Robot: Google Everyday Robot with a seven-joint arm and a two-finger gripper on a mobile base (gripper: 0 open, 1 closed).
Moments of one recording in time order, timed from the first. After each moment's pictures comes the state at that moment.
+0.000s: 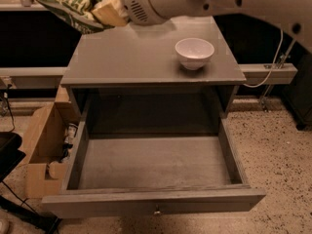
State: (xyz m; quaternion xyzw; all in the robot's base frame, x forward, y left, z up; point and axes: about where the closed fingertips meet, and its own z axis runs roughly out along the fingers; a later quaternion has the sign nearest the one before) arm 0.569 0.093 1.074 -0.50 0.65 0.12 0.56
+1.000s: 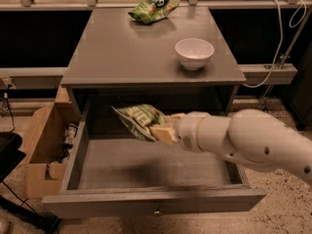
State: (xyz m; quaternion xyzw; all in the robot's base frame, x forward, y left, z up) arm 0.513 -0.005 0.790 -0.34 0.78 0.24 0.46
